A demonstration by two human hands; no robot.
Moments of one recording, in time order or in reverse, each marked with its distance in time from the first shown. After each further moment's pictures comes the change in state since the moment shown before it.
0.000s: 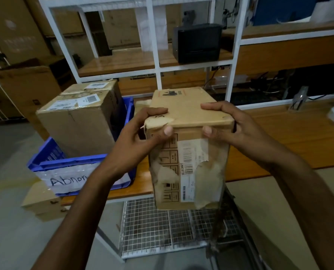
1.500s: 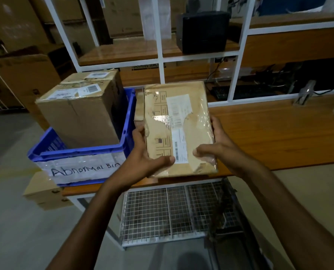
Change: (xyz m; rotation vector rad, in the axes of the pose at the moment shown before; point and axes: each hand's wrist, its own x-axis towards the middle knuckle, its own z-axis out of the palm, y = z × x) left_hand -0.023 -0.062 0.011 0.056 0.022 -0.320; right_hand 0.020 0.076 0.037 0.111 -0.069 0.282
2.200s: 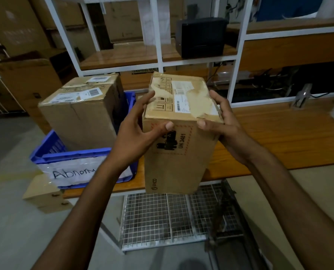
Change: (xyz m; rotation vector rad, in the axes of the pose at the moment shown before) left_hand 0.016 0.043 -0.018 -0.005 0.145 0.310; right_hand -0.003 -0.037 -0.007 0.132 0.102 -0.203
